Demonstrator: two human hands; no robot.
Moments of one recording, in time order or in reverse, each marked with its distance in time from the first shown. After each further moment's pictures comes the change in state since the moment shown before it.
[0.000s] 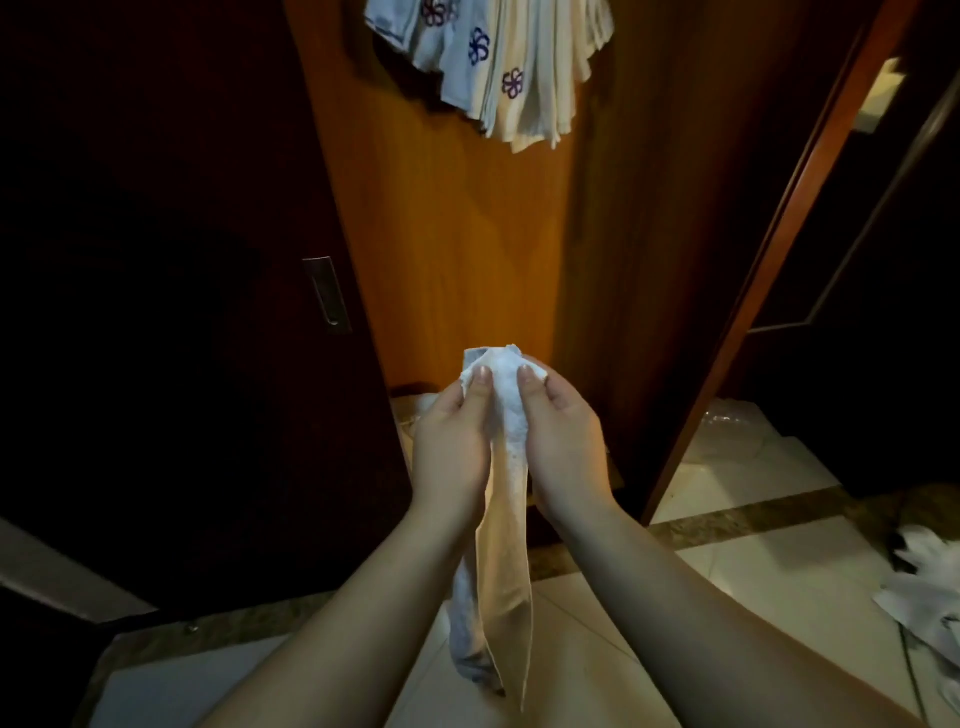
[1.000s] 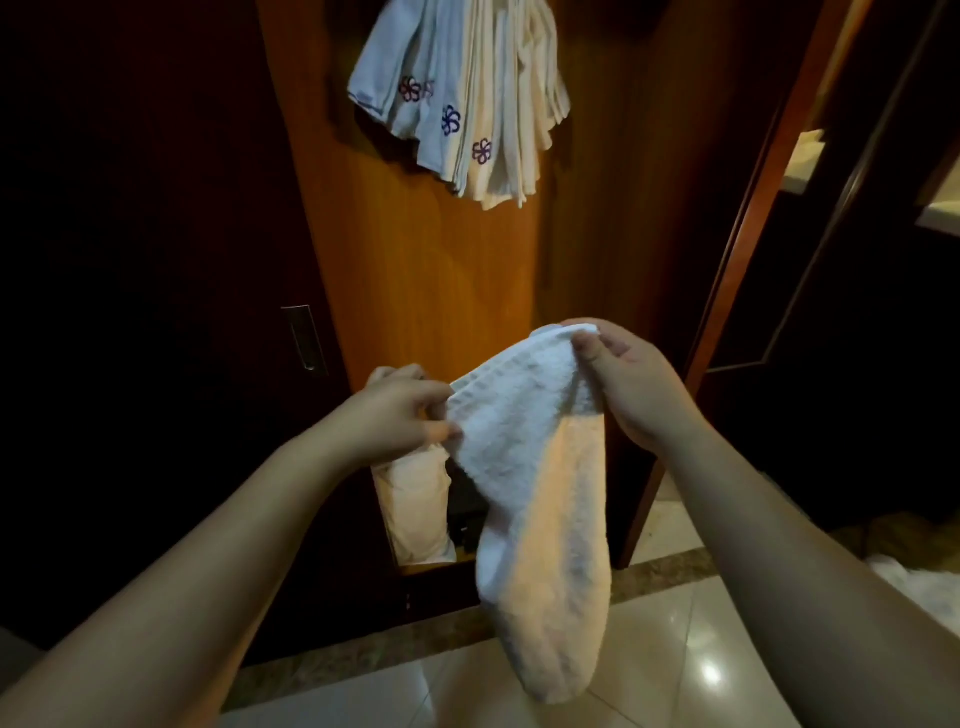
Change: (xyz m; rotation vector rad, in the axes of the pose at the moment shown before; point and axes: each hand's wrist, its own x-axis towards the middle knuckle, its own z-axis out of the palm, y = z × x) left_hand 0.084 0.047 -0.045 1.188 -0.466 0.323; right_hand 0.071 -0.058 -0.101 -0.180 -0.226 -0.254
